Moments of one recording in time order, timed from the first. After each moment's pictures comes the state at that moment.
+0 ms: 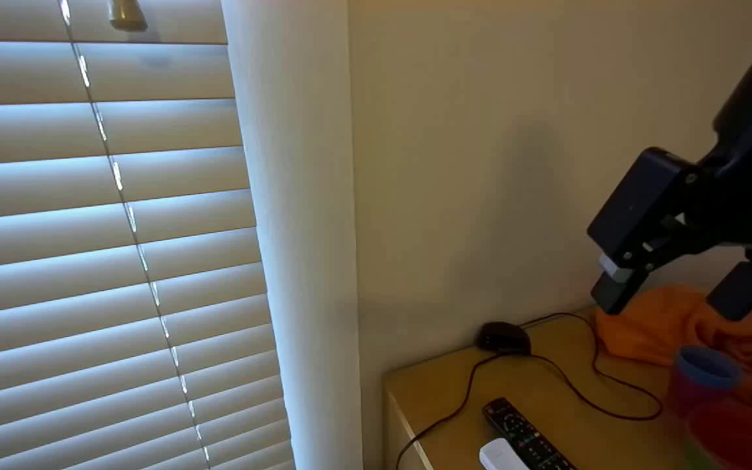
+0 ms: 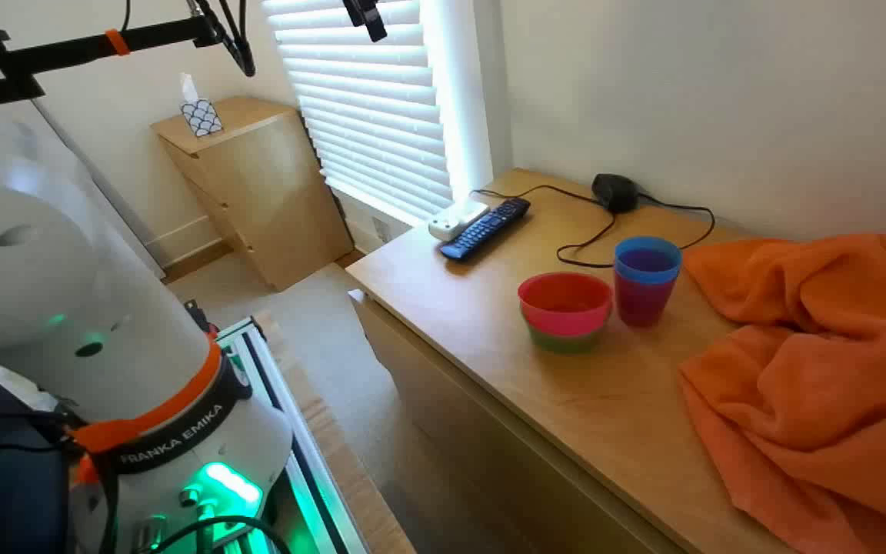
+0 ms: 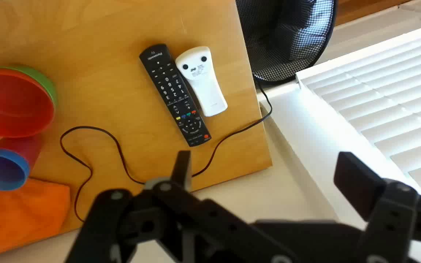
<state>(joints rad) 0.09 -0.60 0.33 -2.46 0.19 2.14 0.52</state>
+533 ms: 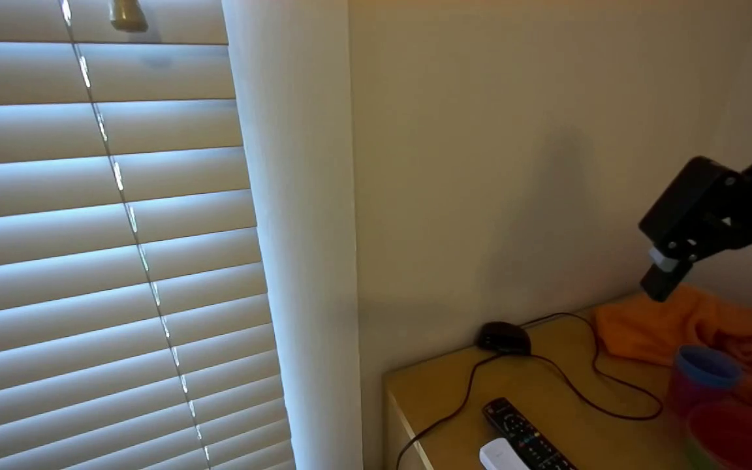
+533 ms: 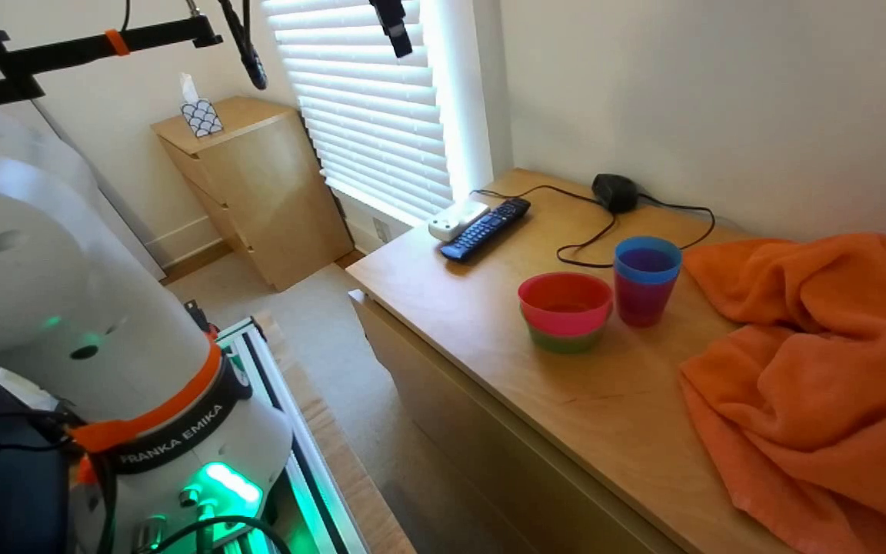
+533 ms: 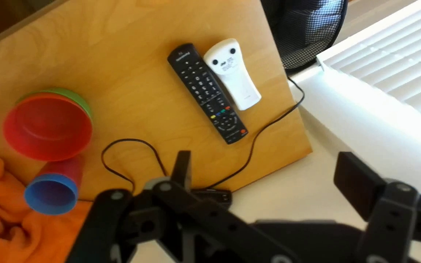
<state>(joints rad) 0.04 -0.63 0.22 -2.53 0.19 2.16 0.55</state>
